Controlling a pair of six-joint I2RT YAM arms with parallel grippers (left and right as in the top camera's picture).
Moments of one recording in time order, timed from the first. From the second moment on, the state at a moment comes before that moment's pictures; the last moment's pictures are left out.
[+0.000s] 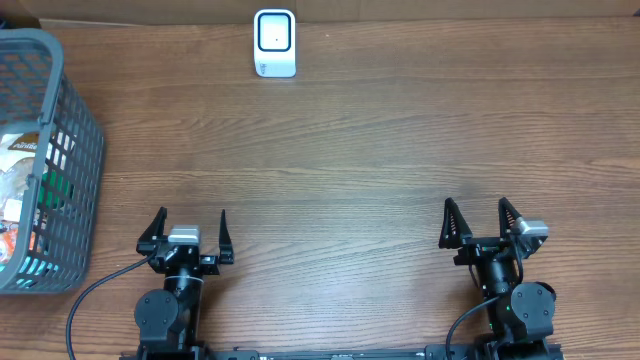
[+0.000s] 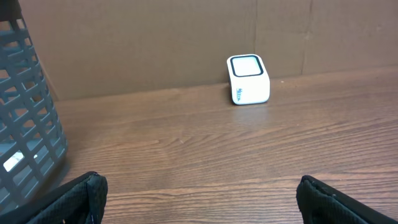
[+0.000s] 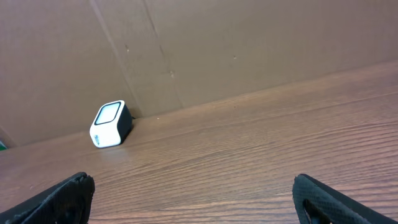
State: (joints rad) left arm 0.00 0.02 0.01 -0.08 0.01 0.09; right arm 0.13 0.01 0.02 -0.03 0.03 0.29
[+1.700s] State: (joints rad) left arm 0.00 0.04 0.15 -0.17 0.03 -0.03; right arm 0.13 0.01 0.02 -0.03 0.03 0.29
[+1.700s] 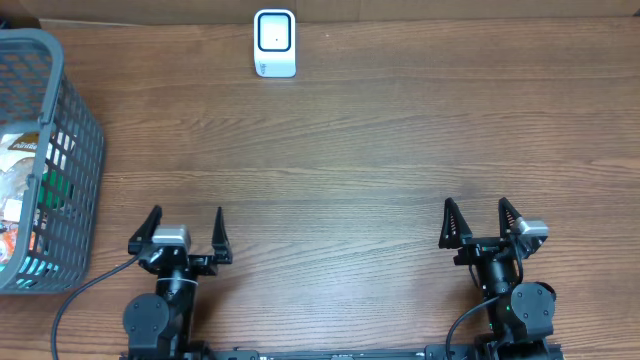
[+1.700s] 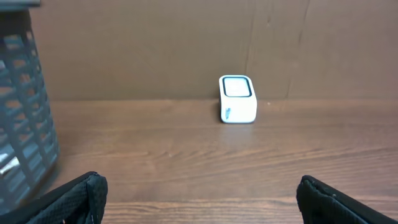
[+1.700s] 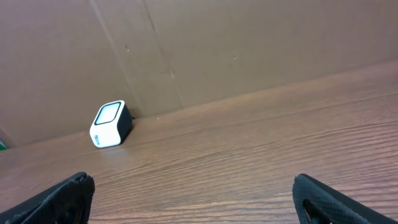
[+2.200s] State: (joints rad) left arm 0.00 0.55 0.62 -0.40 0.09 -0.03; right arm 0.13 0.01 0.02 -0.03 0.03 0.29
